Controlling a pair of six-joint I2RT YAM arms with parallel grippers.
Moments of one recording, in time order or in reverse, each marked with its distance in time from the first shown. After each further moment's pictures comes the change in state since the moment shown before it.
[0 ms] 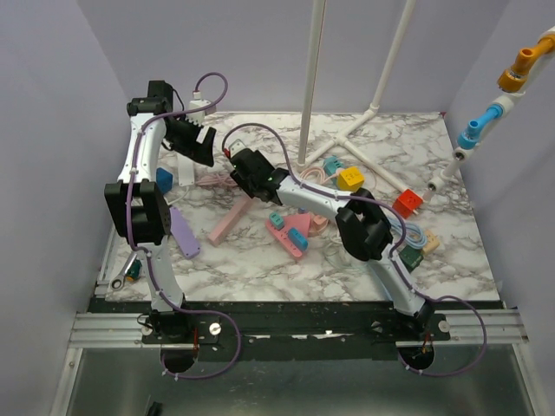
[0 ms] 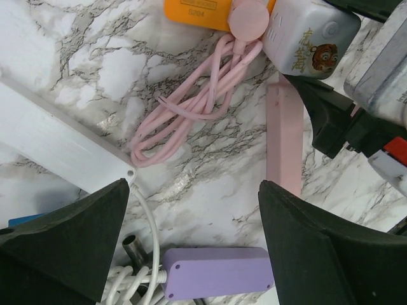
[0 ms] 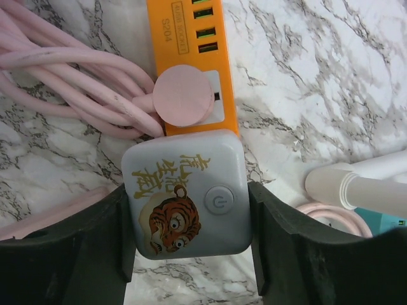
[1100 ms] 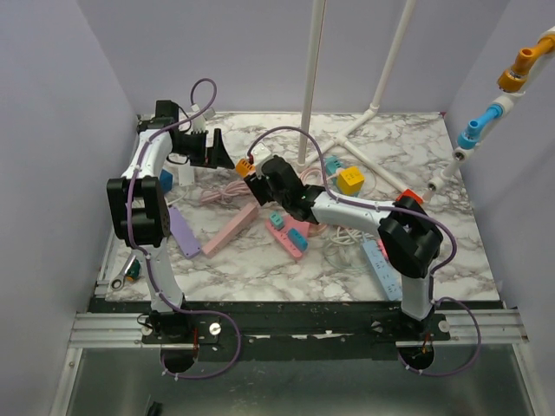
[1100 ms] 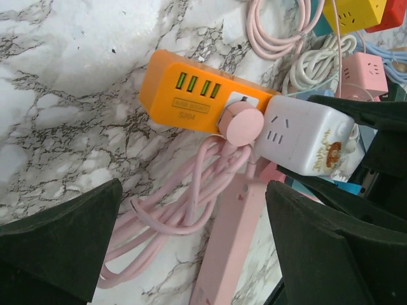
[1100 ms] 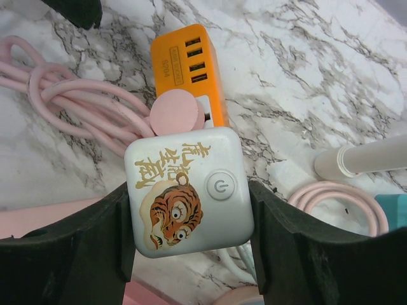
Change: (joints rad) left arm 0.002 -0.028 -0.303 0.321 0.323 -0.360; right arm 0.002 -0.414 -0.592 0.435 -0.183 0.050
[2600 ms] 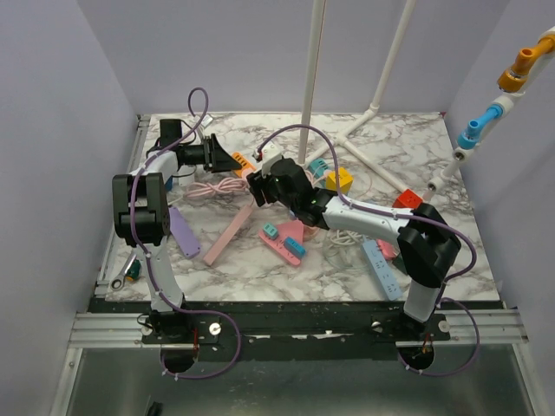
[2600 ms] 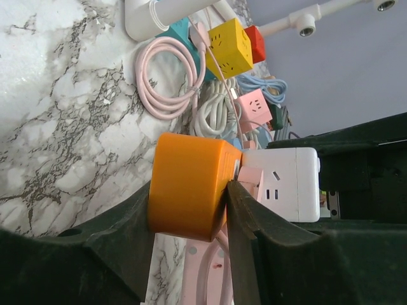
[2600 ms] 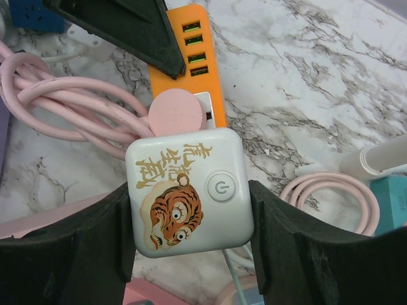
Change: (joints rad) left arm -0.001 0.017 -0.314 0.665 0.426 -0.443; right arm 0.018 -0.137 -0.090 0.059 -0.076 0.125
